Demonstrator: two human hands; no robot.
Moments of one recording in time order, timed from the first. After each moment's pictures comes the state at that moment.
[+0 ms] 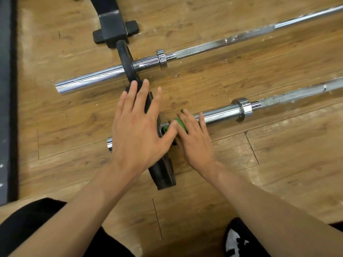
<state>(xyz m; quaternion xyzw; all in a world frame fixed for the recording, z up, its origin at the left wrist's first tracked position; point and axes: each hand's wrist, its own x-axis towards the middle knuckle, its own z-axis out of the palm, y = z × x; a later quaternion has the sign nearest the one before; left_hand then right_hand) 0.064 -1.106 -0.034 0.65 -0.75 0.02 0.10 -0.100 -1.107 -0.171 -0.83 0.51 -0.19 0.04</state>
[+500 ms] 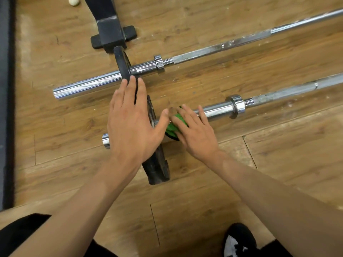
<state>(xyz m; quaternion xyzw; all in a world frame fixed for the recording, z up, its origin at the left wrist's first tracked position) 0.062 -1.131 -0.039 0.70 -0.70 0.00 0.13 -0.121 -1.145 -0.176 -0.85 0.50 -0.17 0.00</state>
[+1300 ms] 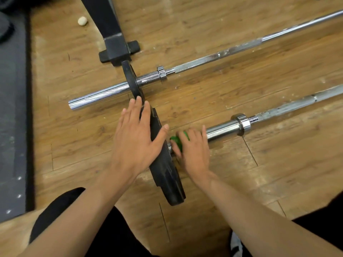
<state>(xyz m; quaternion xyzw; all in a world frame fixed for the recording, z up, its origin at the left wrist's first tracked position) 0.081 -1.106 -0.006 0.68 -0.72 -0.11 0.05 -0.078 -1.092 -0.144 -0.74 0.66 -0.14 0.08</state>
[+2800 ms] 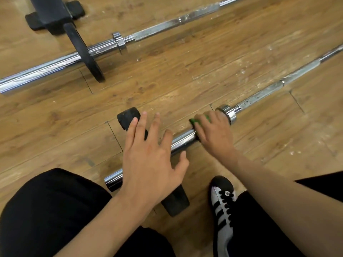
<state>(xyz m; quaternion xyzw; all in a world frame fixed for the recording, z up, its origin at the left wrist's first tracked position) 0.036 -1.012 -0.025 0.55 -0.83 -0.10 0.06 -0.201 -1.032 -0.145 -0.75 0.66 -0.10 0.01</state>
